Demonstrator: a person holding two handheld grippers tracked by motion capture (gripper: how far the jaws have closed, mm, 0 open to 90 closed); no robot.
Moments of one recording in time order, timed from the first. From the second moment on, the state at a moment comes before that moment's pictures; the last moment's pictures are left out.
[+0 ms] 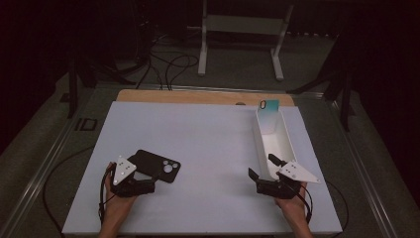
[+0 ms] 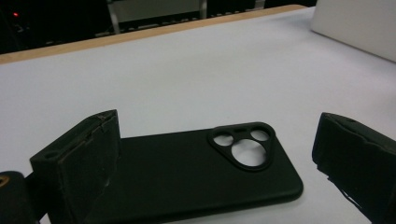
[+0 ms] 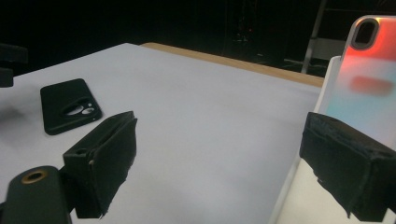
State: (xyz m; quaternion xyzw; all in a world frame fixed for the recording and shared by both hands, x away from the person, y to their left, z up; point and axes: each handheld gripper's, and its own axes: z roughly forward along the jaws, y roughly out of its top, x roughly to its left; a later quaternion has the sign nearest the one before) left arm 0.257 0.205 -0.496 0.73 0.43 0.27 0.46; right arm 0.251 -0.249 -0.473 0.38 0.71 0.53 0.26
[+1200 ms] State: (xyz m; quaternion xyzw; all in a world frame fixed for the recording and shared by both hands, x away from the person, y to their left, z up) left arm 0.264 0.180 -0.521 0.86 0.32 0.13 0.37; right arm 0.250 -0.249 -0.471 0.38 0.70 0.53 0.27
